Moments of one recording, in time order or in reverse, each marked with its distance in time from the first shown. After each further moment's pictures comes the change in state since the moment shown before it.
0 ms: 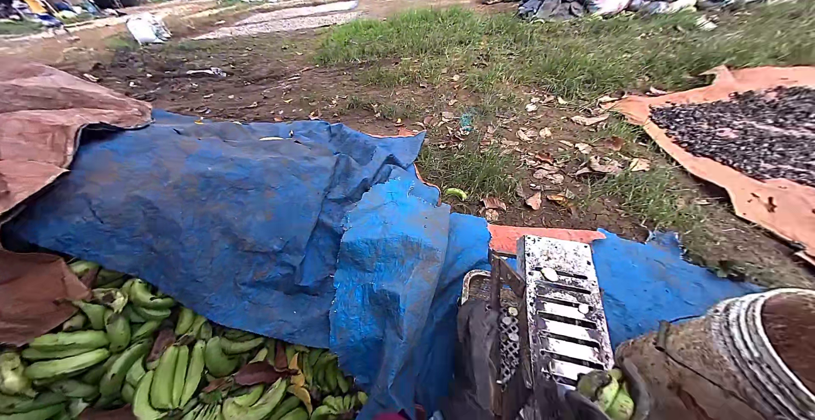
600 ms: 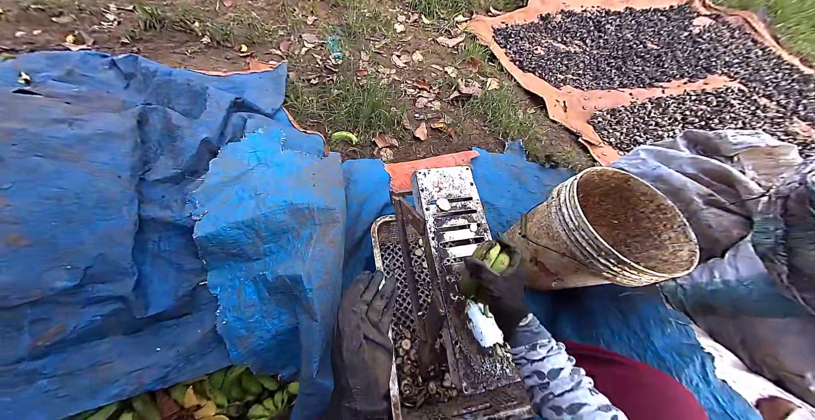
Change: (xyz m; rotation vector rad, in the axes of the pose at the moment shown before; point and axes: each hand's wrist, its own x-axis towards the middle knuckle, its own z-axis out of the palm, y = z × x) left_hand 0.005 0.018 -0.031 -0.278 -0.015 -0.182; right_hand 0.070 0.003 0.036 0.088 0.362 0.032
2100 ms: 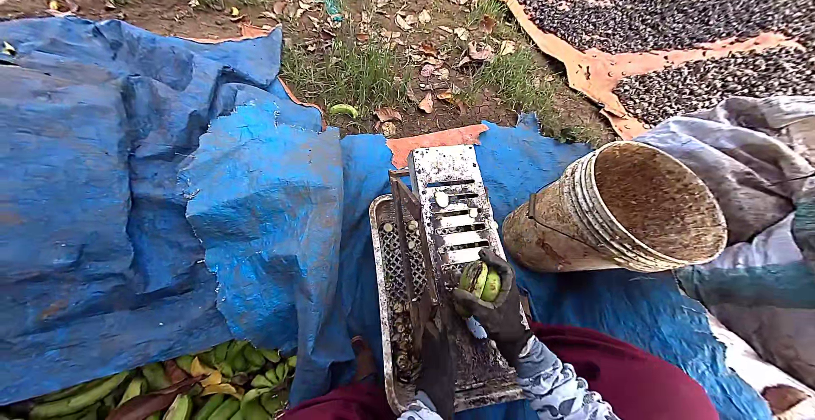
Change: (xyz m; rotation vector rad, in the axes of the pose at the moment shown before) left_hand -0.044 -0.181 -0.040 1.095 -0.073 -0.453; right_hand -0.042 0.043 -0.025 -0.081 -0.238 -0.204
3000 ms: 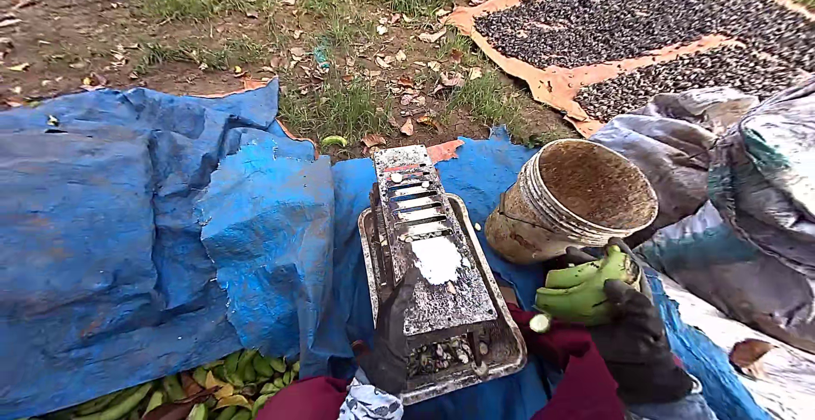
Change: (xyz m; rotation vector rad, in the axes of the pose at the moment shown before) left_hand -0.053 0.082 -0.069 -0.478 -0.143 0.380; right_hand -0.041 -0.081 -0.186 0.540 0.251 0.044
